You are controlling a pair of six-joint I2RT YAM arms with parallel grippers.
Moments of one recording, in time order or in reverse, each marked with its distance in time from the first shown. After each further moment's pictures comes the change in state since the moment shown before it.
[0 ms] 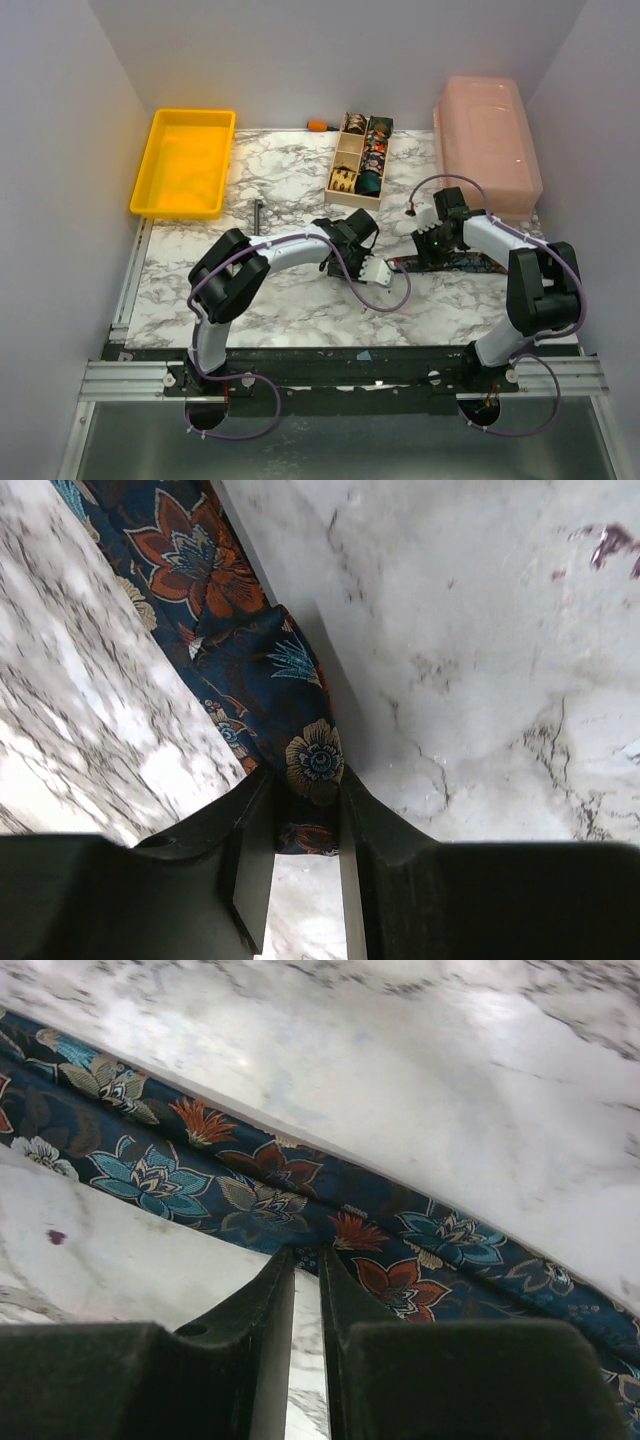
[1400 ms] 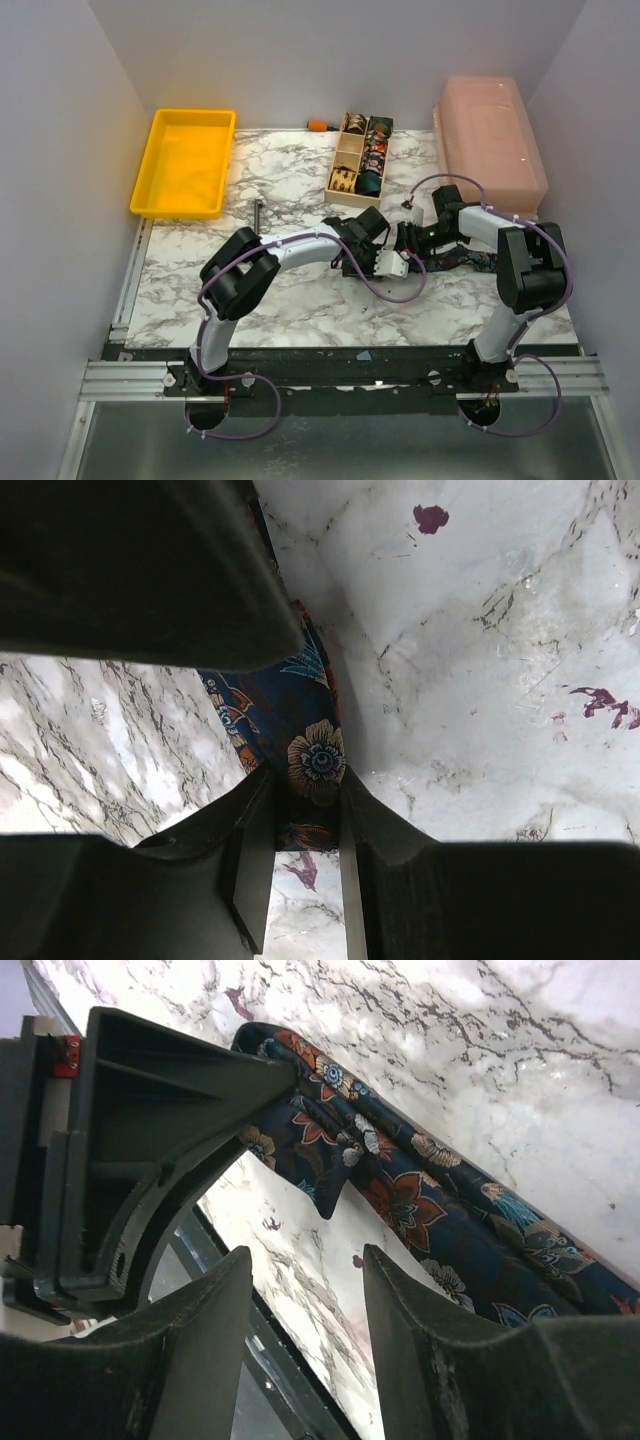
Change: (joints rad) left arm -0.036 0.080 0.107 0.043 0.047 -0.175; right arm -0.049 0.145 0.097 -0.062 -0.653 0.237
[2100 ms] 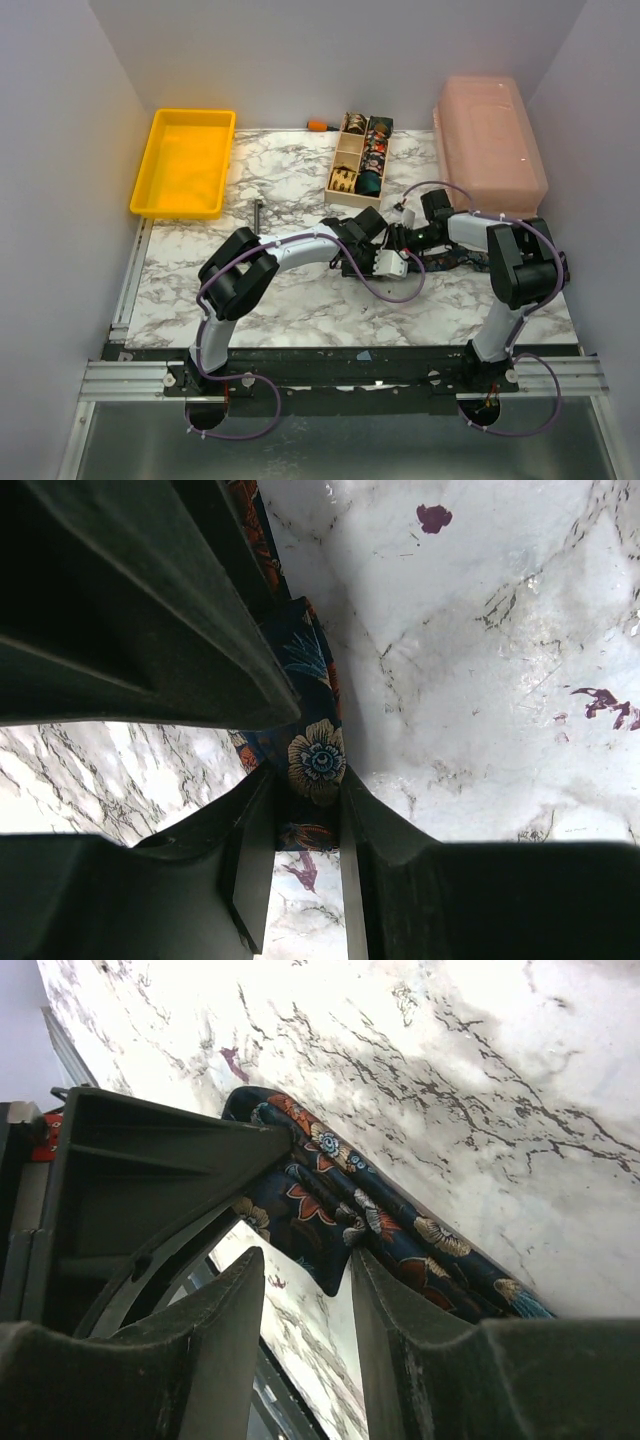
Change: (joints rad) left arm 0.008 -0.008 -0.019 0.024 0.008 -0.006; right arm 0.068 0.038 -0.076 0.258 0.002 0.207
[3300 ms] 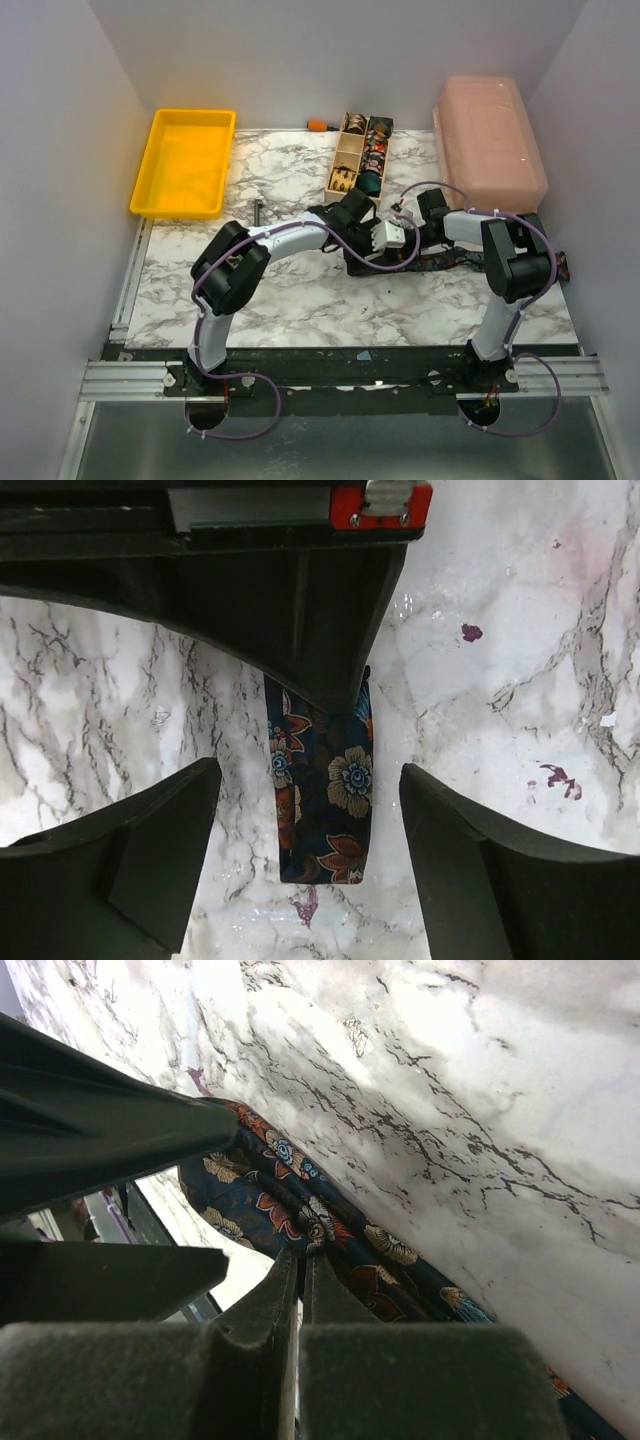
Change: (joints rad) left arm 0.095 -0.026 0.006 0.133 0.227 -0.253; right arm 0.010 0.063 0.032 0.008 0.039 0.007
